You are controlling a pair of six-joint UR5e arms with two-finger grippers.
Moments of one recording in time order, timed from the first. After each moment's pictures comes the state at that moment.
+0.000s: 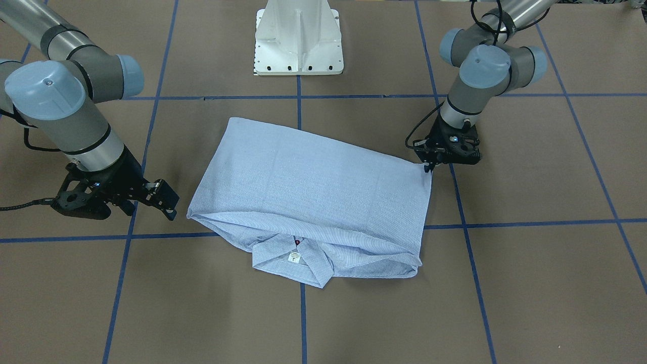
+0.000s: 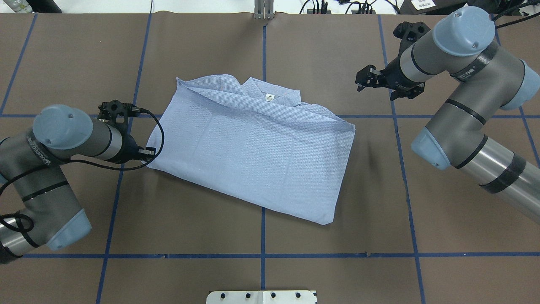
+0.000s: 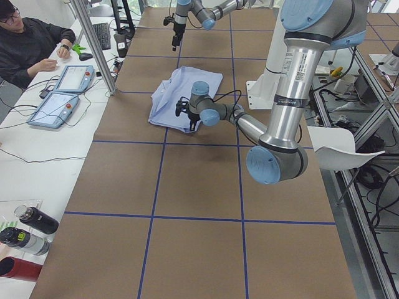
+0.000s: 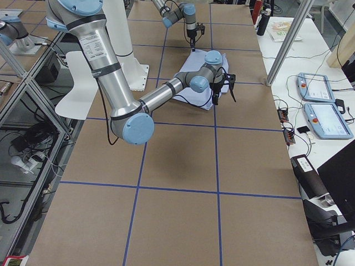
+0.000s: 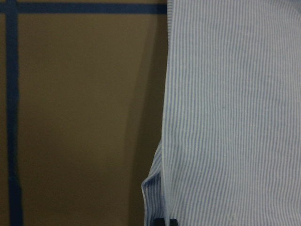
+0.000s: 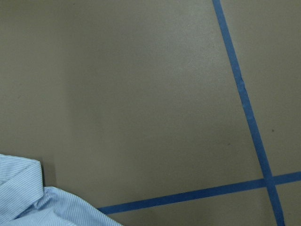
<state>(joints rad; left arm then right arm) -0.68 -1.82 -1.71 -2.00 -1.88 -1.01 0.88 -1.14 1.65 -1.26 2.02 1.22</state>
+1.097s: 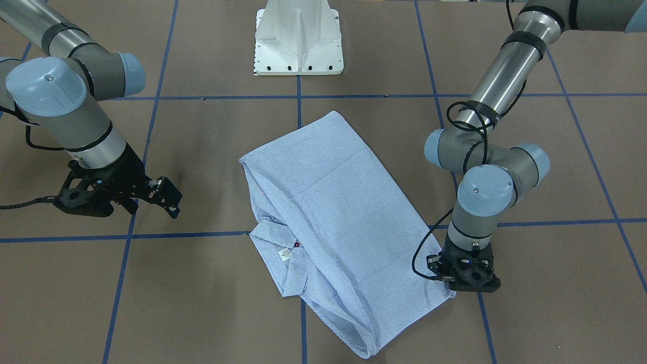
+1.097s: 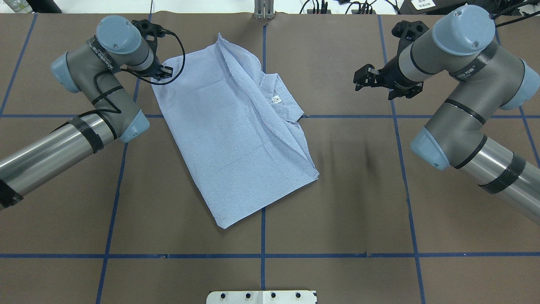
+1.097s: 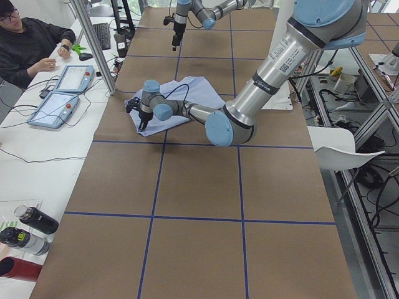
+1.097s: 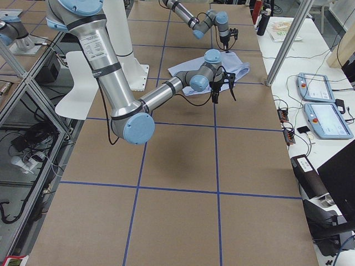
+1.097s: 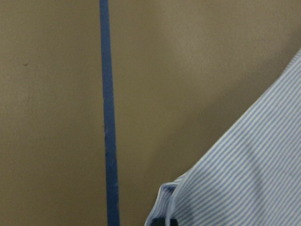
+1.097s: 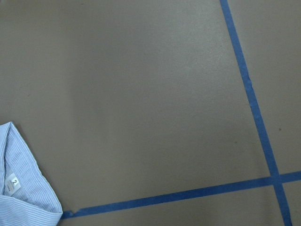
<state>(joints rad) -0.87 -2.35 -0.97 -2.14 -1.81 -0.81 0.88 -1.13 1.66 -1.26 2.02 1.22</state>
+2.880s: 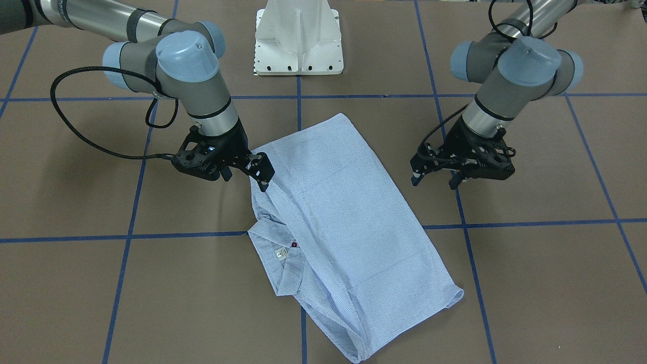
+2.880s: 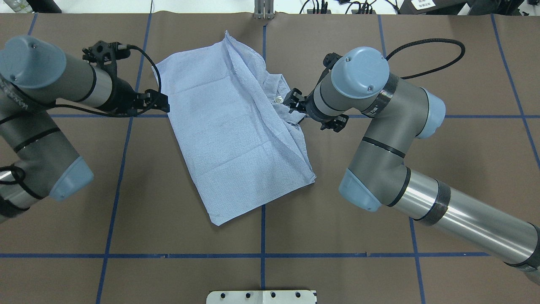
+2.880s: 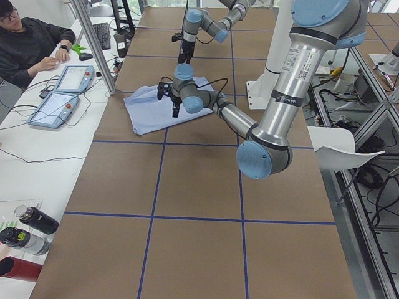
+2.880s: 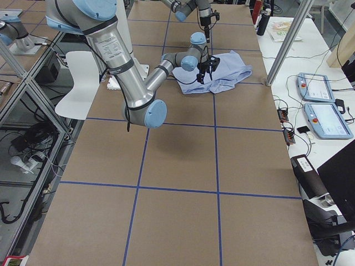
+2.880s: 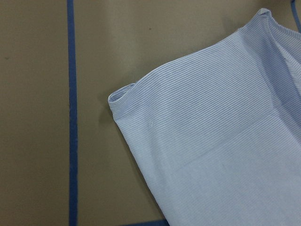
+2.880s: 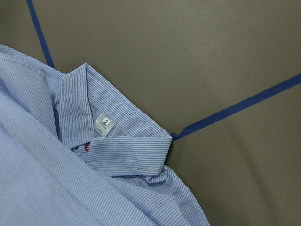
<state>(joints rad) -0.78 -1.91 -1.78 -2.06 -2.02 -1.19 0.65 -0.94 1.66 -1.37 1.84 1.60</state>
